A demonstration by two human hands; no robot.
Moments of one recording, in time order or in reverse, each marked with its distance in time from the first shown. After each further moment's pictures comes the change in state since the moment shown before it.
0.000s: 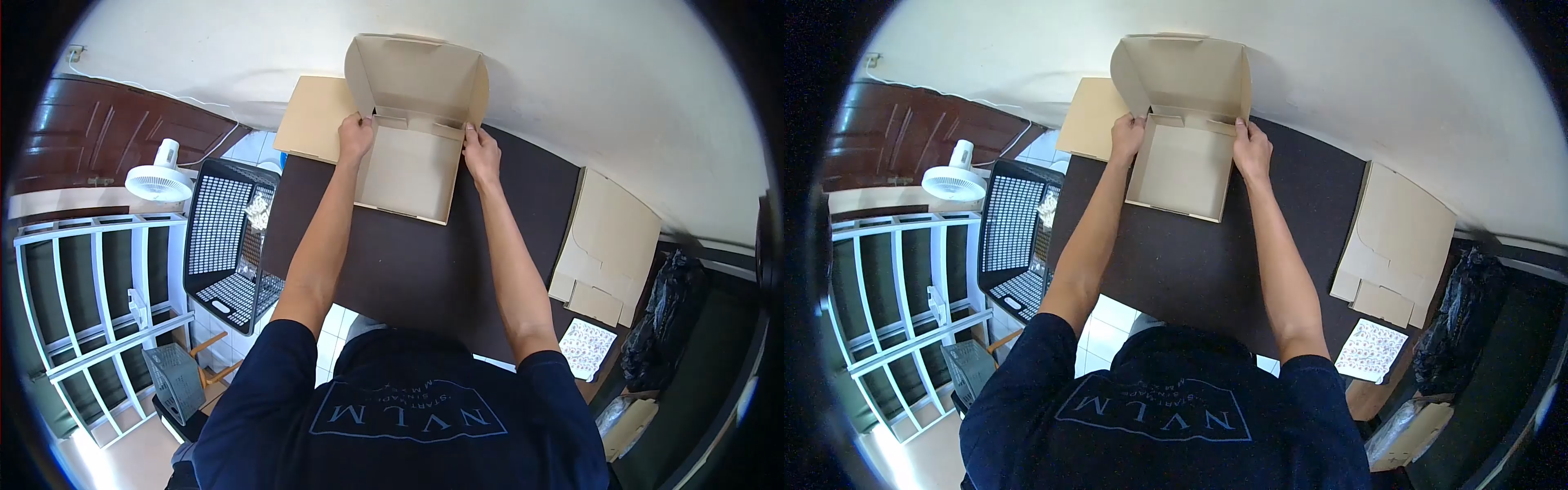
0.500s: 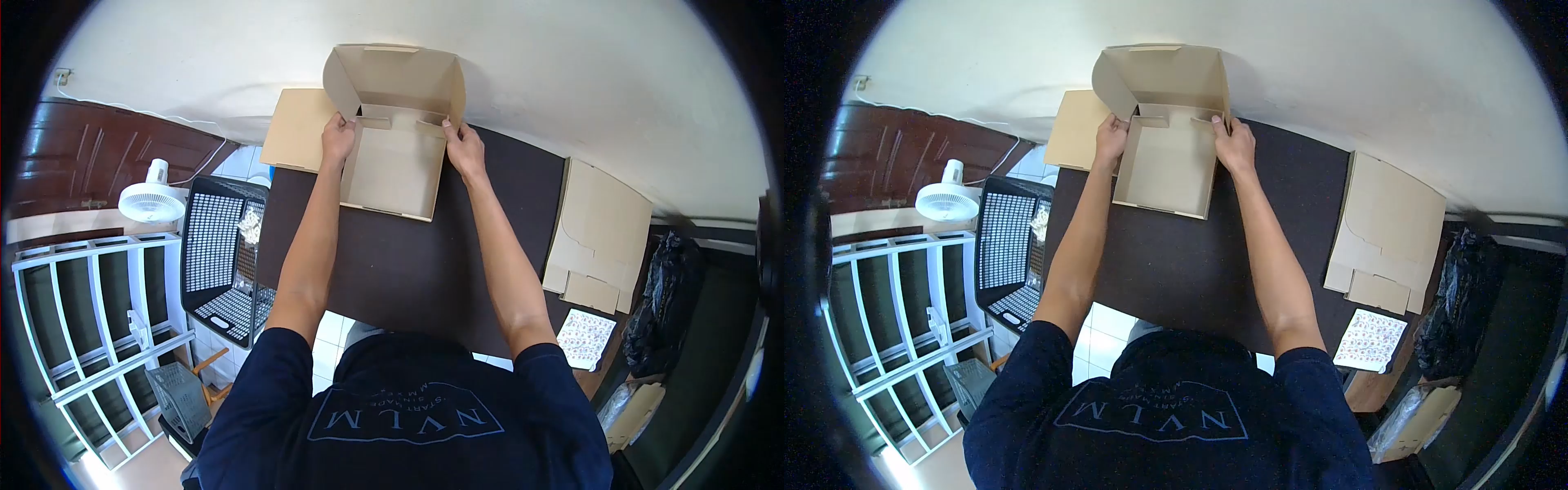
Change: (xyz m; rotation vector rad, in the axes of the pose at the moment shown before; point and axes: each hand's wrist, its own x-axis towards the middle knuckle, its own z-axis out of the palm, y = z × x) left_hand 0.006 0.012 -0.003 -0.207 -0.107 -0.050; right_hand 0.007 -0.004 -0.007 -0.148 -0.011 -0.100
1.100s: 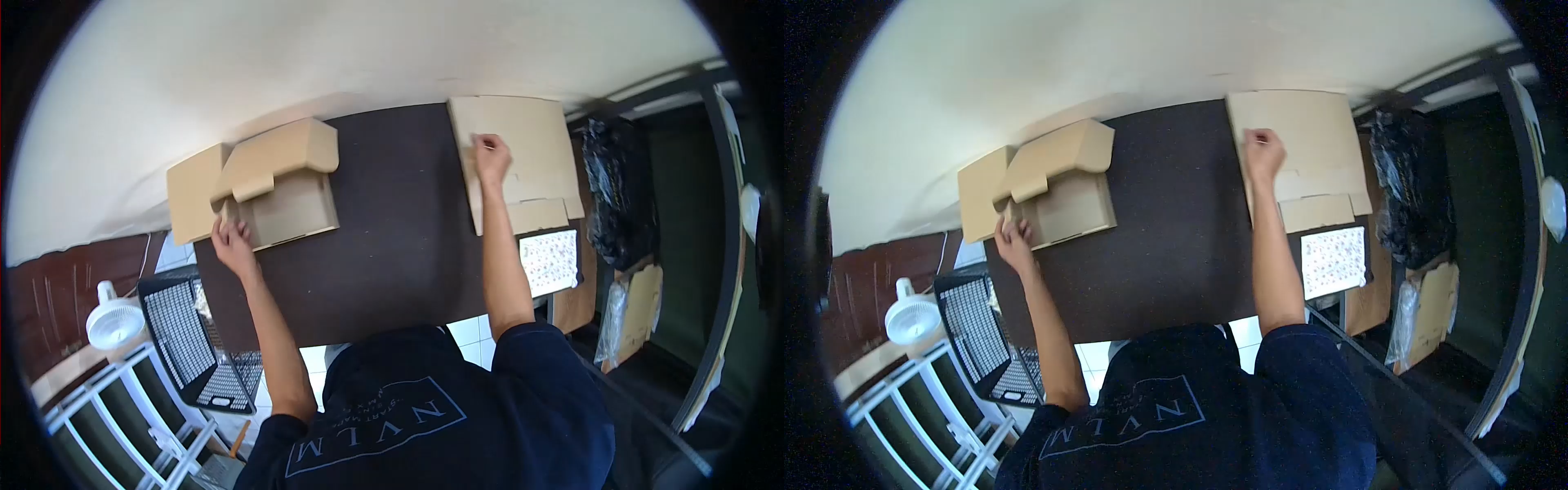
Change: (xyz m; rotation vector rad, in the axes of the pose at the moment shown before) left_hand -0.129 -0.002 -0.024 -0.389 0.251 -0.047; right_hand -0.080 0.159 -0.205 -0.064 0.778 0.217
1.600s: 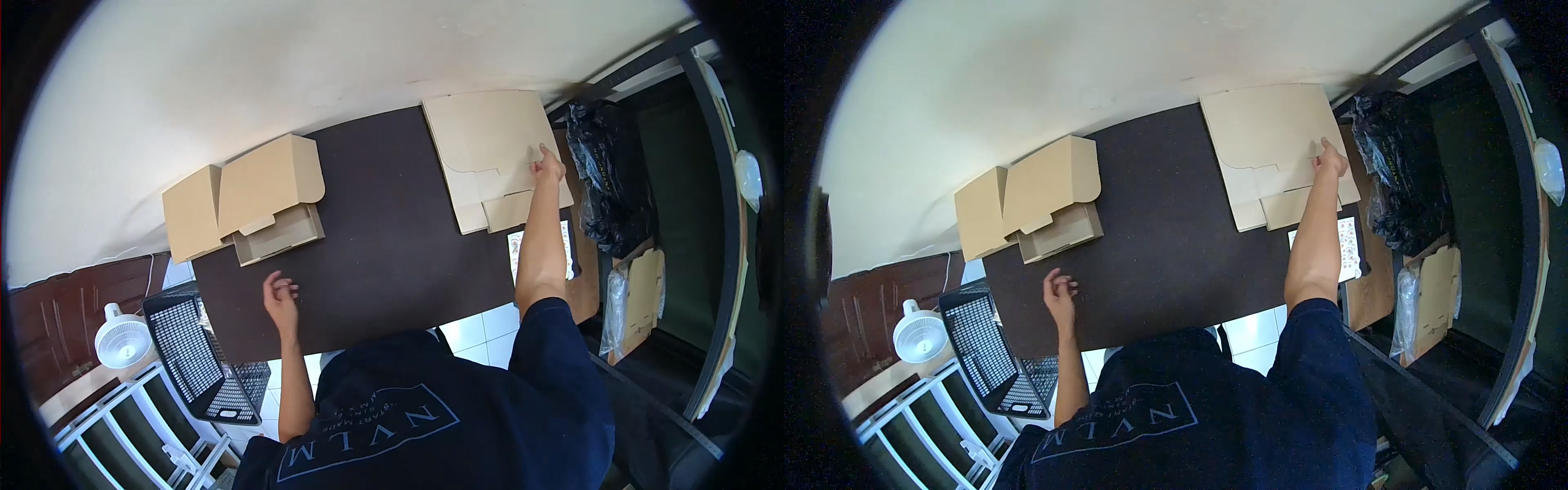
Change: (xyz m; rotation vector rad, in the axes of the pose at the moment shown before) left_hand -0.133 -0.035 -0.040 0.223 -0.390 -0.074; right_hand 0.130 0.128 -0.125 0.530 0.397 0.908
